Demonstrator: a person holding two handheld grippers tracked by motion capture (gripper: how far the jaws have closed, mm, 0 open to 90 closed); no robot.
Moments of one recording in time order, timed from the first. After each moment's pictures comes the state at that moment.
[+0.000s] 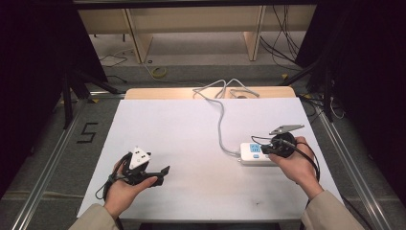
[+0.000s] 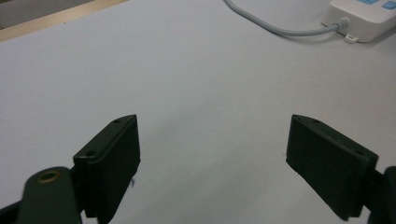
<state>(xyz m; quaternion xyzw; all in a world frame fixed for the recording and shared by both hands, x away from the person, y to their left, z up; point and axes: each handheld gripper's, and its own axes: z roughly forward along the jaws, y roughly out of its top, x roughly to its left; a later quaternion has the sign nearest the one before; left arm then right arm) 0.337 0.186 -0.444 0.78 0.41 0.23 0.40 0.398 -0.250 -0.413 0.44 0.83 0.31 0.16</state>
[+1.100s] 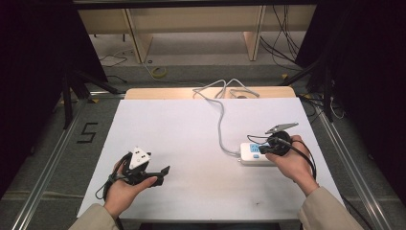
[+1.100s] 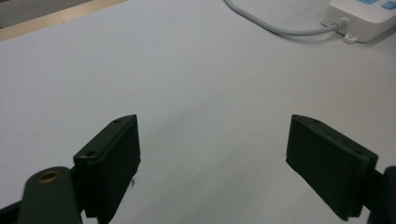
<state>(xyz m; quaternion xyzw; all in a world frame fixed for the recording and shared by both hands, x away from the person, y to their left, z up) 0.337 0.186 -0.444 0.78 0.41 0.23 0.40 0.408 -0.244 -0.419 0.45 0.84 0.29 0.14</state>
